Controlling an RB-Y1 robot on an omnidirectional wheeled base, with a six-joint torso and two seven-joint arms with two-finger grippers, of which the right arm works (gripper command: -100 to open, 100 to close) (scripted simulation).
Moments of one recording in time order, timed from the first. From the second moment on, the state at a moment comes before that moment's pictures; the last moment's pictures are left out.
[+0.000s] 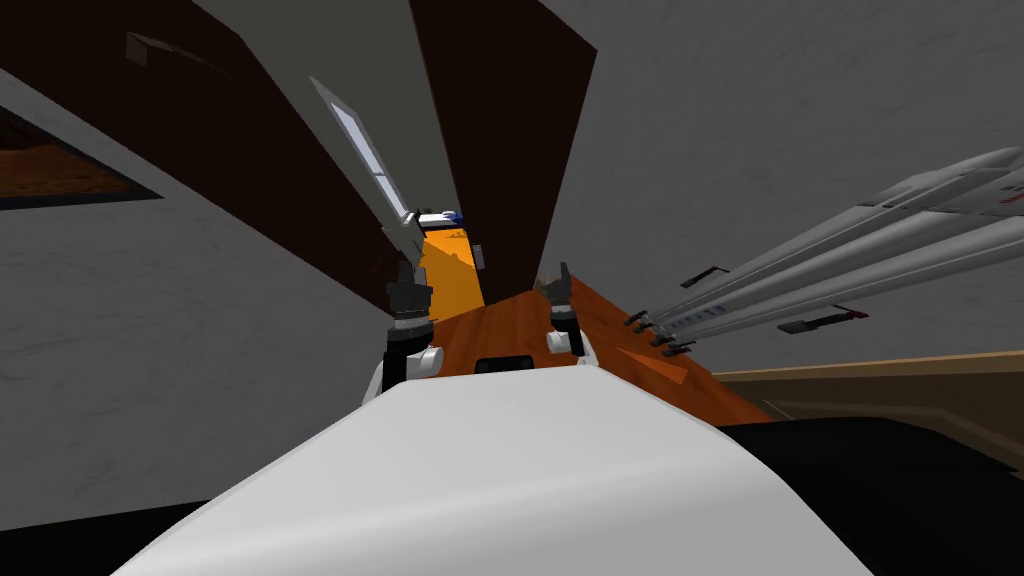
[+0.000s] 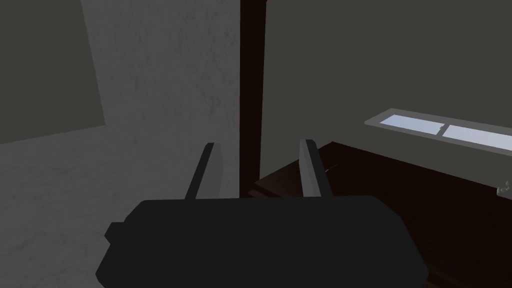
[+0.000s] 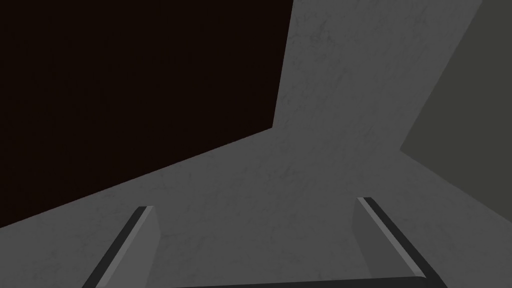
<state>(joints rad) 0.32 -0.06 0.14 -2.02 0.05 -0.45 -0.17</state>
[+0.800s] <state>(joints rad) 0.22 -0.08 0.25 -1.87 0.05 -0.43 -0.20</state>
